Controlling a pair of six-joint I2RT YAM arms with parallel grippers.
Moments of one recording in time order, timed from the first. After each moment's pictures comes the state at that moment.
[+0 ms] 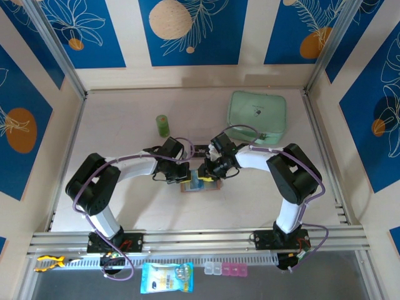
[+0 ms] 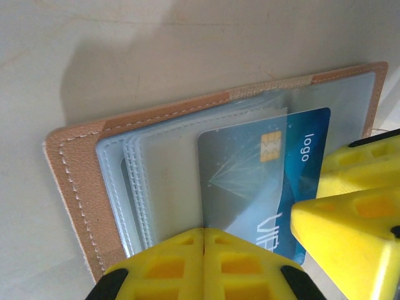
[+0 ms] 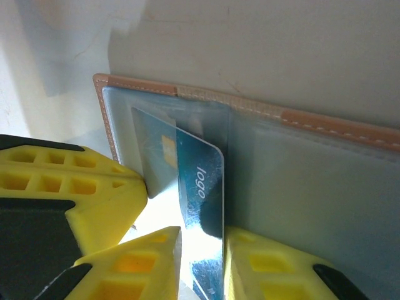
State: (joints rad) left arm -0.65 1.70 0.91 -0.37 0.40 -0.73; right arm 0.61 1.79 0.94 -0.31 -0.61 0.71
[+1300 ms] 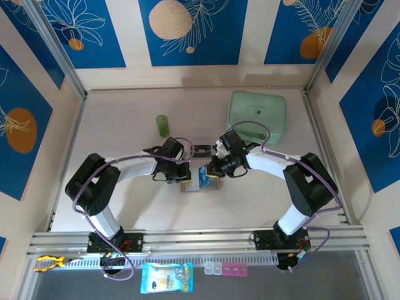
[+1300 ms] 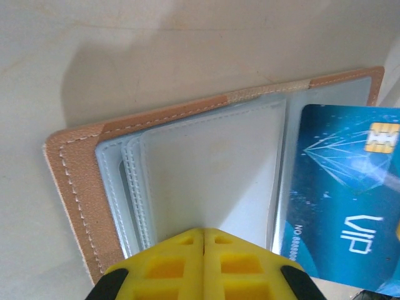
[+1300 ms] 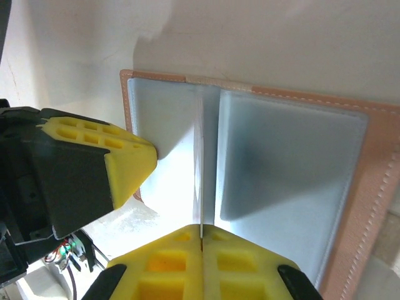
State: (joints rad) left arm -0.65 1.69 0.90 -0.35 0.40 -0.74; right arm 0.56 1.61 0.90 -0.41 -0.55 0.63
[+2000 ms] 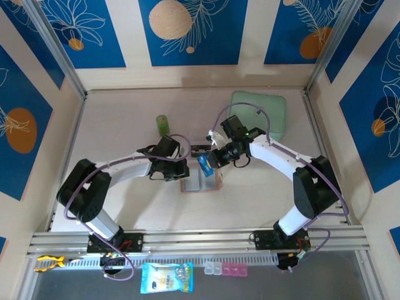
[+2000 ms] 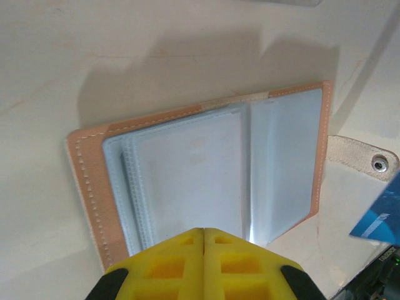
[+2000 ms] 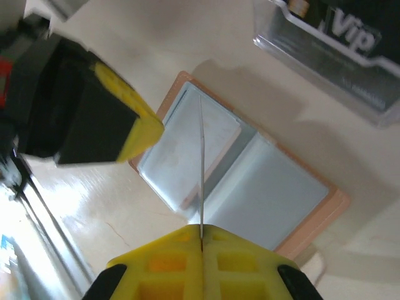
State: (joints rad) left arm -0.62 1.60 0.88 -0.35 0.39 -0.74; right arm 0.54 1.59 1.13 -0.71 -0.51 -0.01
